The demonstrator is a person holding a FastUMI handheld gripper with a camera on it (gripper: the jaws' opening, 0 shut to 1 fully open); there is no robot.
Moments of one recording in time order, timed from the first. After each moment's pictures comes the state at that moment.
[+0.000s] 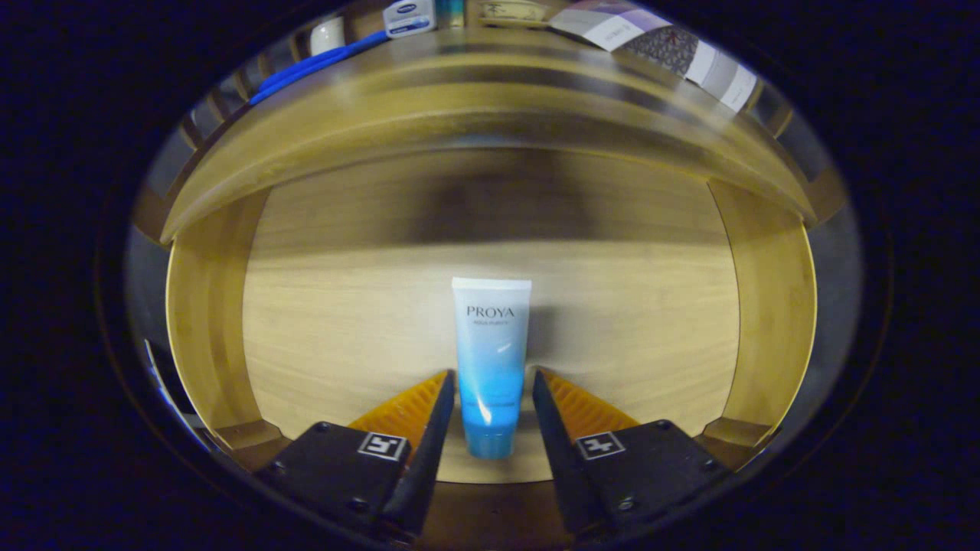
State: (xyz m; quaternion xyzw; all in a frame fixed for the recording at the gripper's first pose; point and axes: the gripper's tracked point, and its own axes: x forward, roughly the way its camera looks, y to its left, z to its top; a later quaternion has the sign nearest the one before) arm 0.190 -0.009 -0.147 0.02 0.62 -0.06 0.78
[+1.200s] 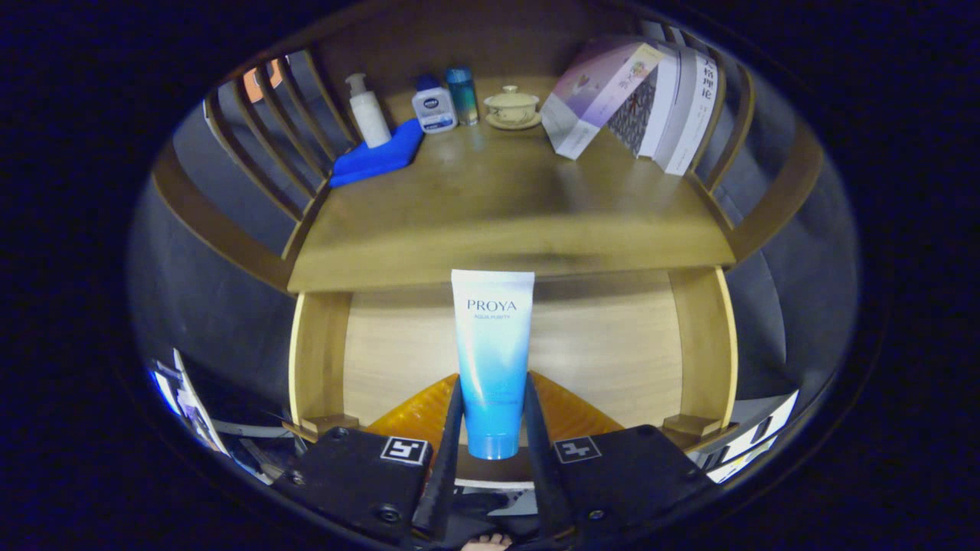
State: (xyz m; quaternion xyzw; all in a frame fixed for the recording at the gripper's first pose) arm 0.212 -0.006 0.020 0.05 0.52 -0.02 0.86
